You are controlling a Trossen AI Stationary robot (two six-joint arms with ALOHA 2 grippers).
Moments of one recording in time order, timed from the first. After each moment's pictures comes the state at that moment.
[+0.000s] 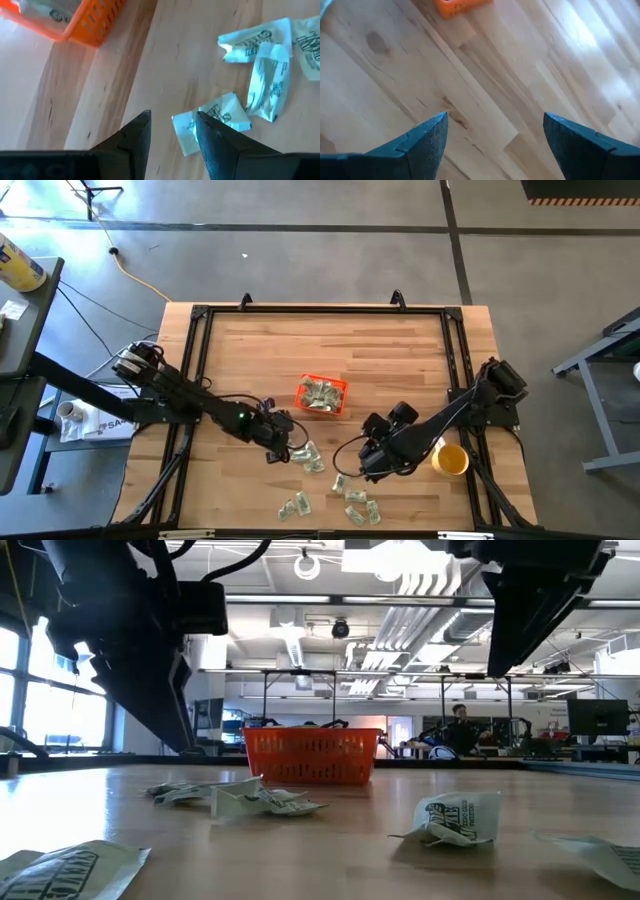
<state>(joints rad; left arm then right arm) -0.42 1.60 0.88 -0.44 -0.34 -0.60 0.55 1.82 1.41 -1.27 0.52 1.24</state>
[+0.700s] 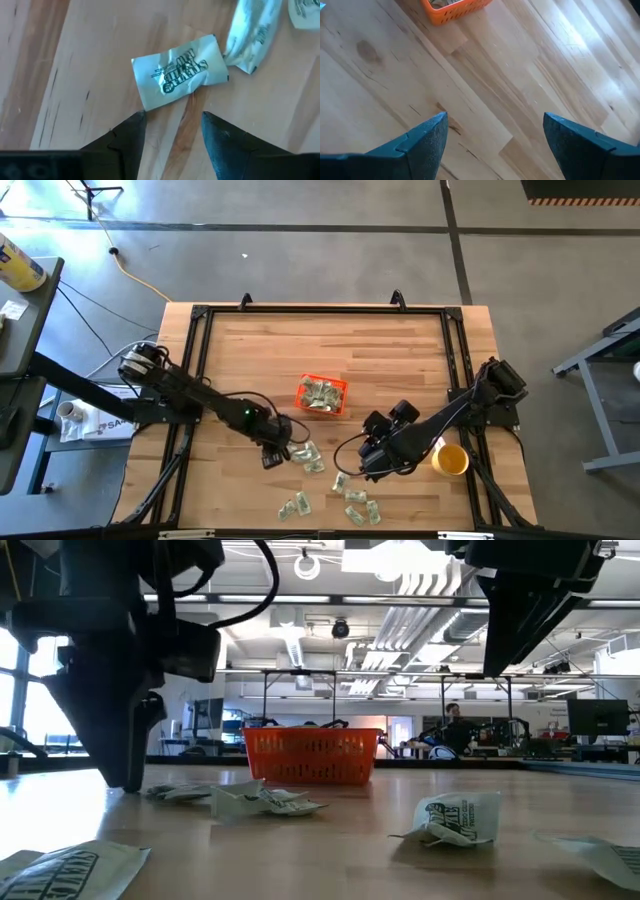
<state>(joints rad) -0.36 1.65 0.85 -0.43 0.01 -0.69 0.54 1.82 1.41 -1.30 0.55 1.28</state>
